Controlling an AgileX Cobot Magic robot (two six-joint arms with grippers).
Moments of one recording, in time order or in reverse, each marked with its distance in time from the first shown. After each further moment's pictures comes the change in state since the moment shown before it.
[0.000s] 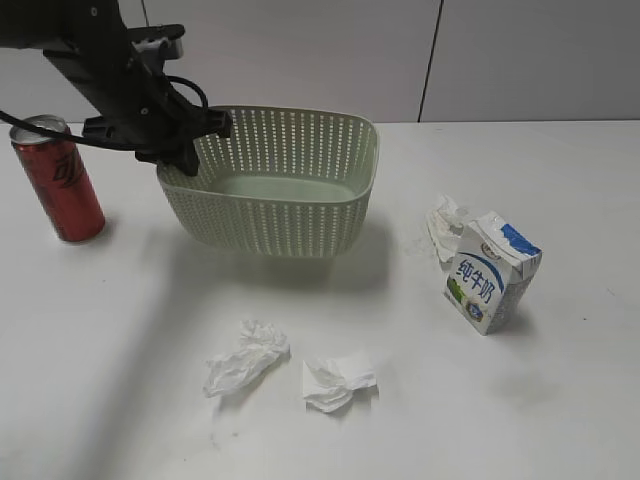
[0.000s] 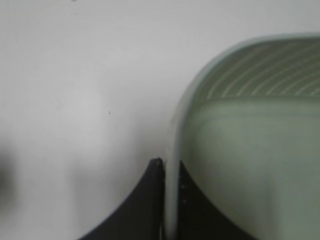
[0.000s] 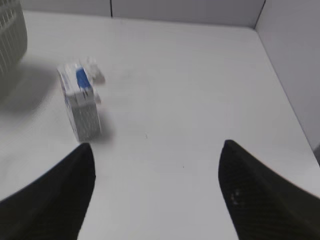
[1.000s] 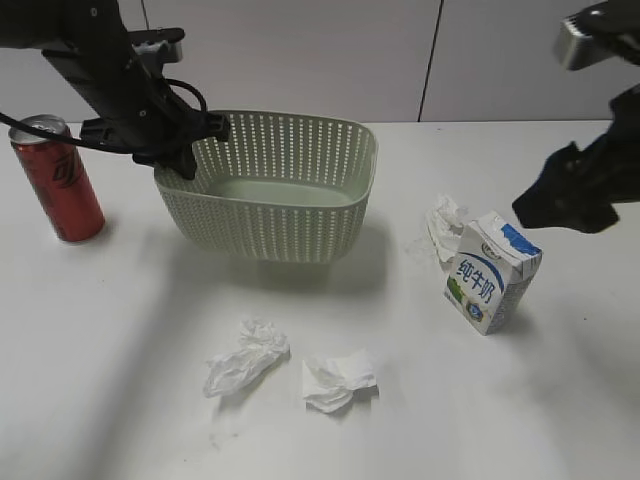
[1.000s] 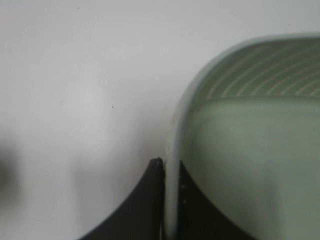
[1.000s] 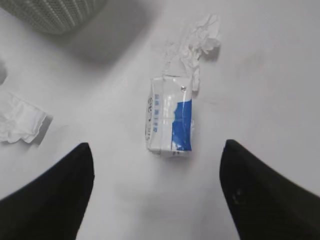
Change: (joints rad) left arm 0.000 0.000 0.000 0.009 0.018 0.000; right arm 0.349 1.321 -0.465 0.070 -0.198 -0.195
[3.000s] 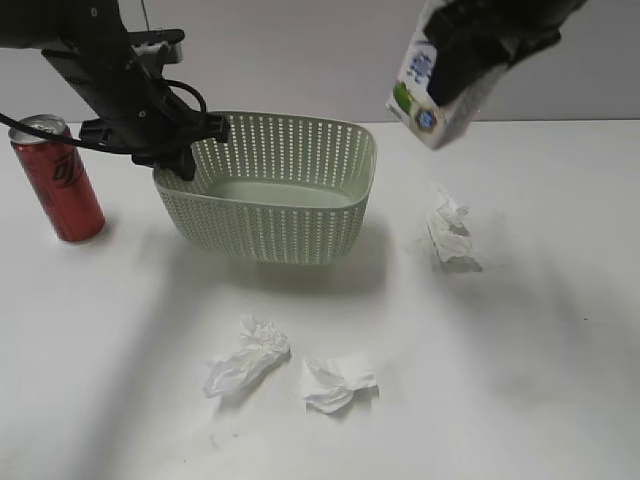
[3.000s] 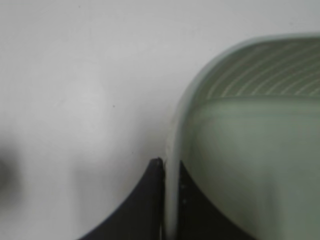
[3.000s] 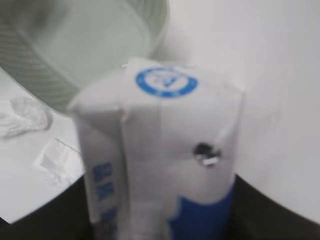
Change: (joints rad) left arm 0.000 0.000 0.000 0.002 0.006 0.000; right arm 0.129 0.431 -0.769 -0.051 0.471 0.140
